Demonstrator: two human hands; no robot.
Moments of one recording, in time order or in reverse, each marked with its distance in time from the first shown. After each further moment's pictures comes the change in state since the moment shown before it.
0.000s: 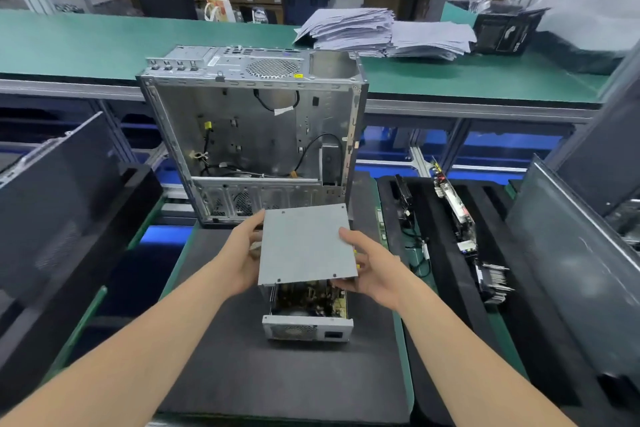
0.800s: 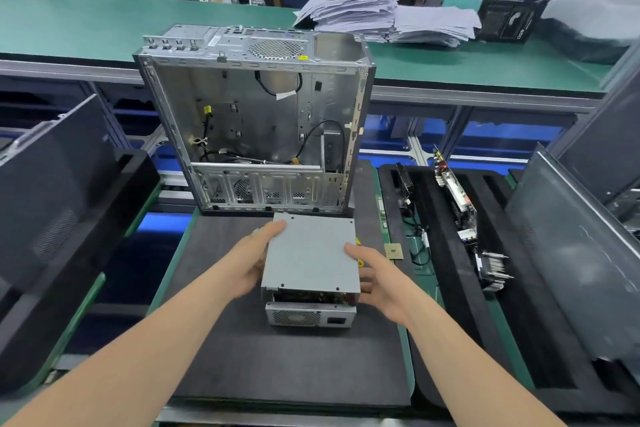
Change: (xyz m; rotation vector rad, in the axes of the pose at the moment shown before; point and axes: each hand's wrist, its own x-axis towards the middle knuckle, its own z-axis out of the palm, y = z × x) left_hand 0.010 -0.030 -0.017 0.261 -0.034 -0.003; right_hand -0.010 0.041 -0.018 -0.127 0.099 0.034
